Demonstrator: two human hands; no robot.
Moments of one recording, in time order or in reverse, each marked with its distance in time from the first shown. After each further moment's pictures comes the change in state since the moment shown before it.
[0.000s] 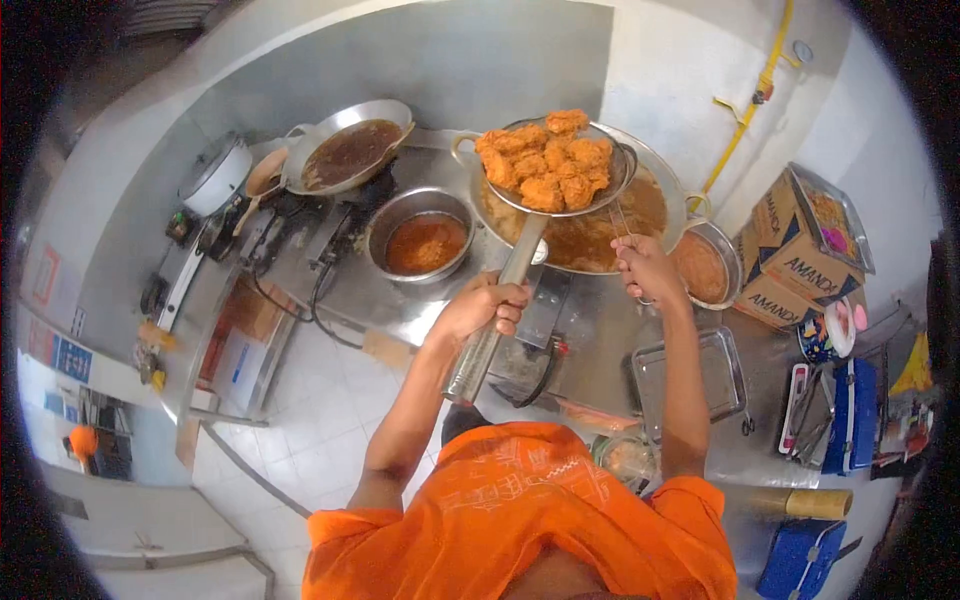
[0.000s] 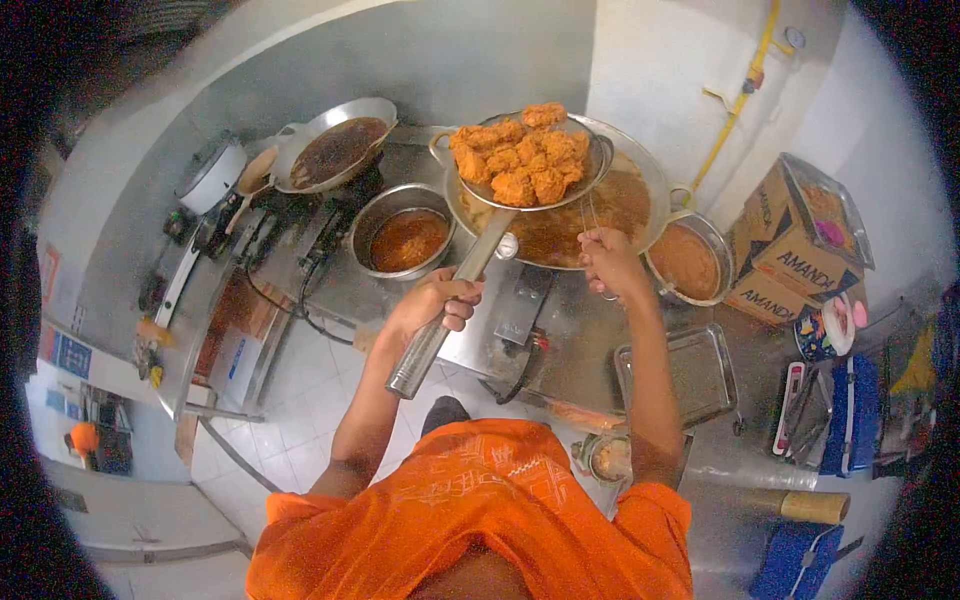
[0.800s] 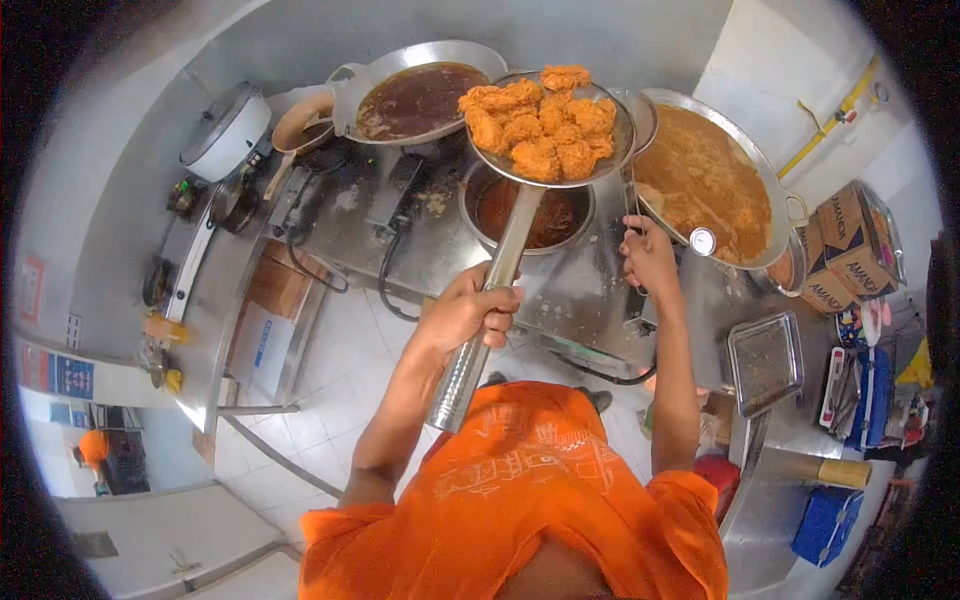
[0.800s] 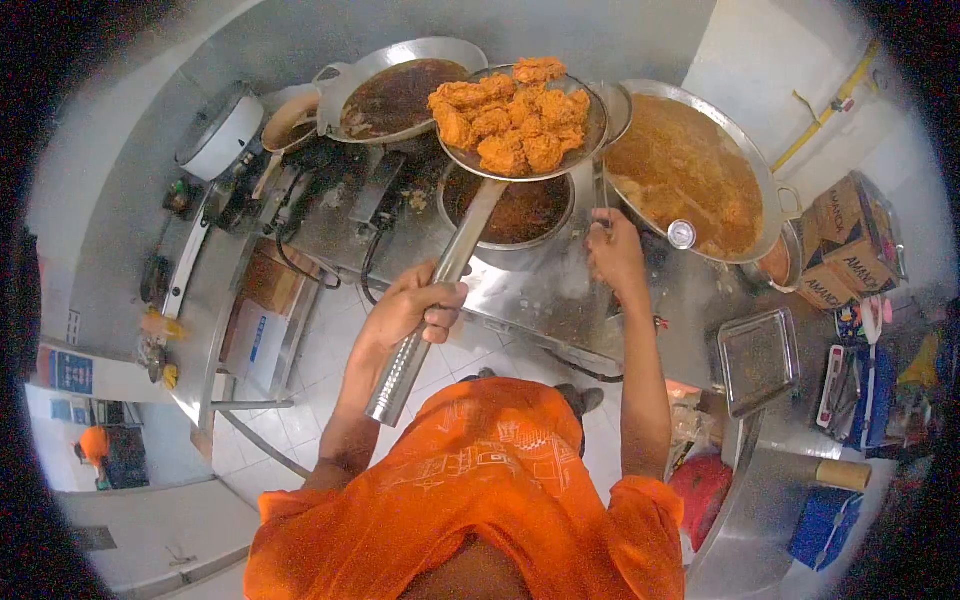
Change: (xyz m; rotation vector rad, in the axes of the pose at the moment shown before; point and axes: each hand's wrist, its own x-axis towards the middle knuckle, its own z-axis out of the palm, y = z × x) left_hand -0.178 0.091 -0.250 -0.016 0.094 0.014; right_hand 0.064 0.052 0.314 -0.150 0.183 -0.168
